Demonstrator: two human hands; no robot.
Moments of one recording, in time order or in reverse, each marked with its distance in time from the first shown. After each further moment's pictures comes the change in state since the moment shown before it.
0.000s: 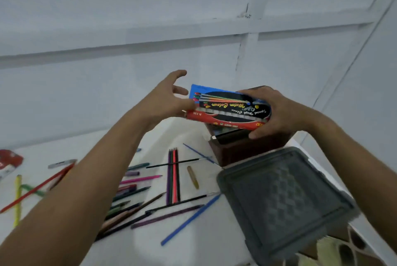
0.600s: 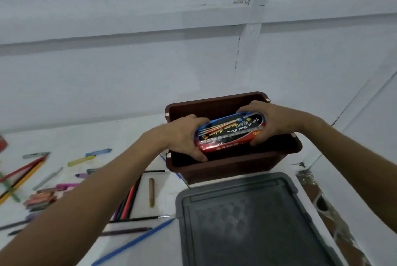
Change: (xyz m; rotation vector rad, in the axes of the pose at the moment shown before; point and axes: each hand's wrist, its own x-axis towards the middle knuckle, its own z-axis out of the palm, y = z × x) left_hand 0.109 -0.041 0.124 0.890 -0.319 -0.024; right_hand 0.074 0.162 -0.025 0.049 -0.367 -0.122
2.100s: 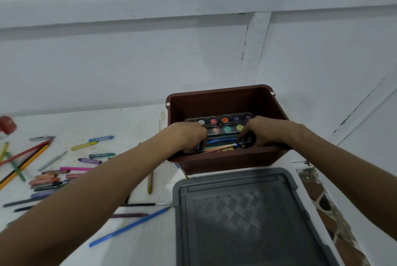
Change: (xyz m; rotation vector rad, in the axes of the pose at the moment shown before) left_hand 0.021 0.017 0.031 0.361 -0.221 -0.083; right_hand 0.017 -0.008 0.043 -0.369 -0.281 0.094
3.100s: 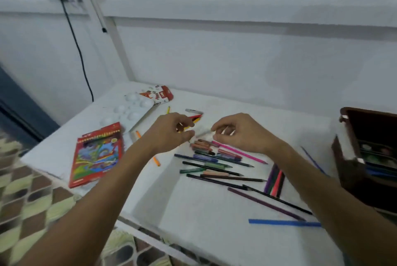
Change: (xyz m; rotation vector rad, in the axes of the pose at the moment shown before) left_hand -0.326 -0.235 0.157 -0.738 0.678 -0.649; right_hand 0.124 -0.400 0.002 0.570 0.265 -0.502
